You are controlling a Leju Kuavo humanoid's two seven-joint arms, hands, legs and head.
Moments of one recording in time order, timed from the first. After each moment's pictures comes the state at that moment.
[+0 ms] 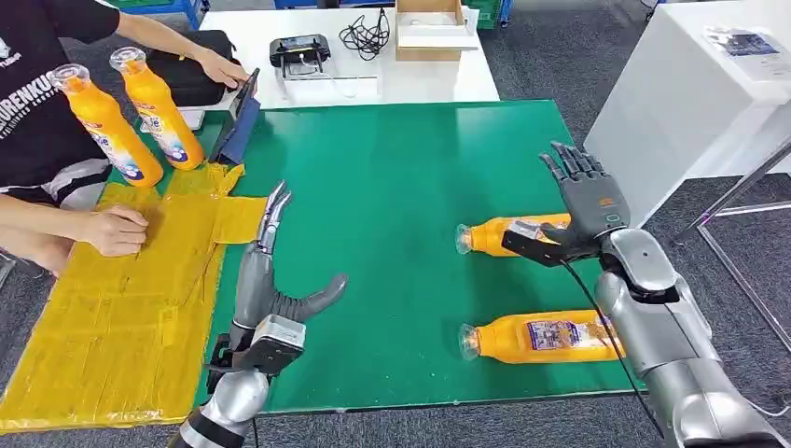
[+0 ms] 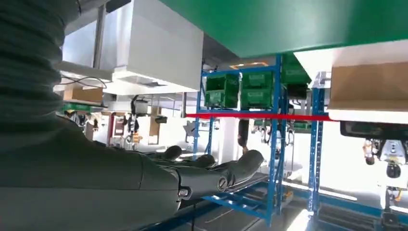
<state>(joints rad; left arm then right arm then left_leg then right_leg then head) -0.07 -0.09 -0.35 -1.60 -0.48 0.48 -0.50 -0.68 -0.22 0.40 -0.93 1.08 -0.23 -0.14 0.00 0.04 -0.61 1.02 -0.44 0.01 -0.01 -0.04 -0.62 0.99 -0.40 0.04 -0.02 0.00</state>
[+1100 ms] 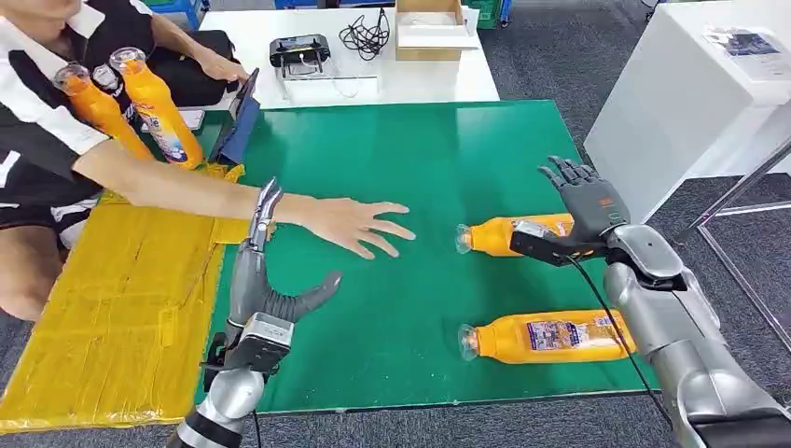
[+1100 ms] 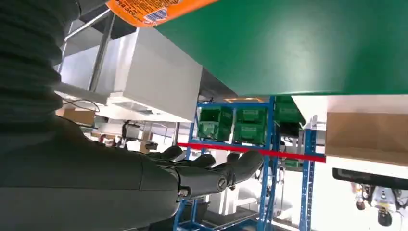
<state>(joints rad) -0.07 -0.09 -0.33 -1.61 -0.42 0.47 -0.53 -0.77 -0.23 0.43 -0.72 1.02 -0.18 -0.24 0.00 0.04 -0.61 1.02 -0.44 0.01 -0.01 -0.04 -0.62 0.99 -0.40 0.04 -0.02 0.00</state>
